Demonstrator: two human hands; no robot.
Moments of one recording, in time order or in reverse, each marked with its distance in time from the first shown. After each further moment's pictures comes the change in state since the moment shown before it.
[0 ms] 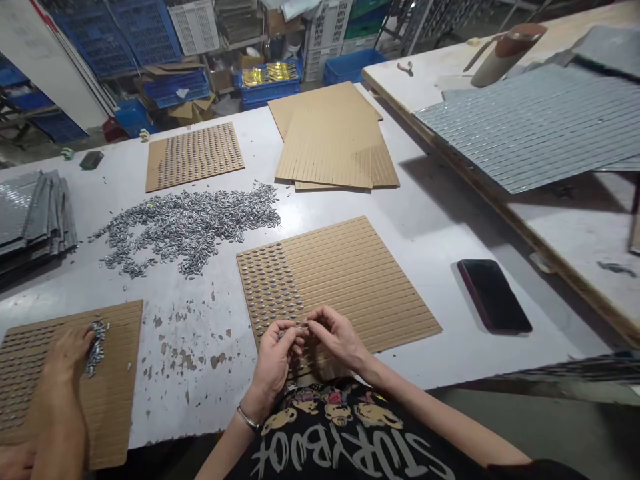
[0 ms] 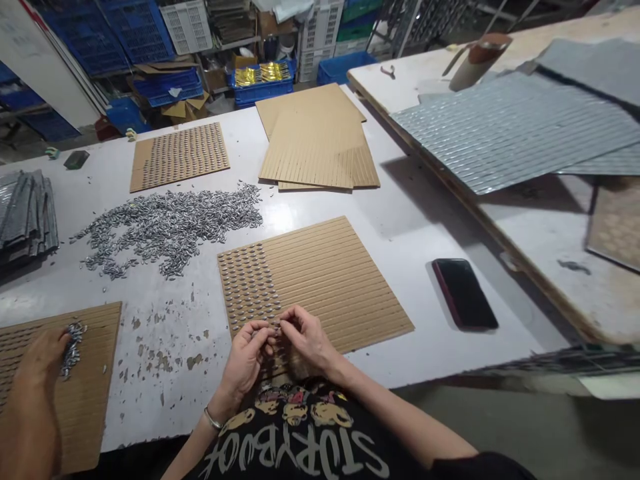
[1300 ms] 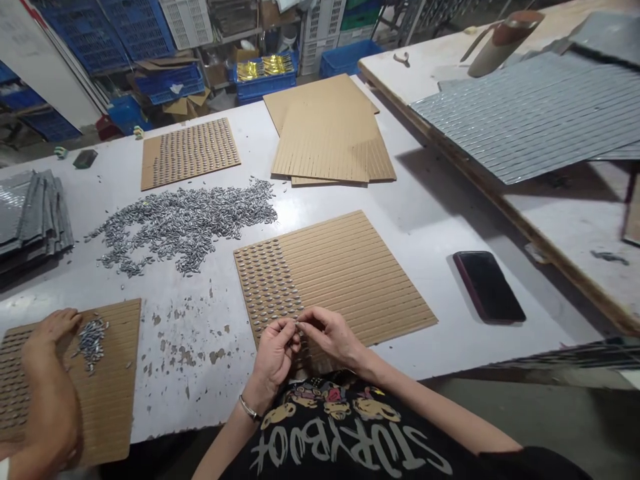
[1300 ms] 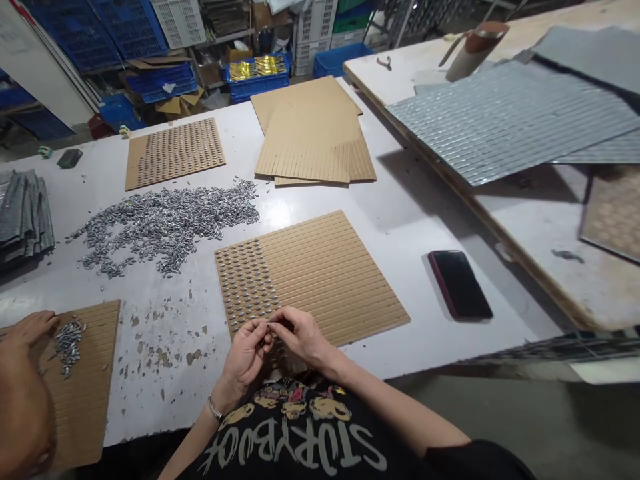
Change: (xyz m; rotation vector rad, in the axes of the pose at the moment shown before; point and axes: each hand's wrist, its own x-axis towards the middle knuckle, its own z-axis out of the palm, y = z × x) left_hand 0.005 -0.004 0.001 -0.153 -0.065 -0.098; right_hand -0.005 -0.012 0.004 -0.220 -0.072 -0.248
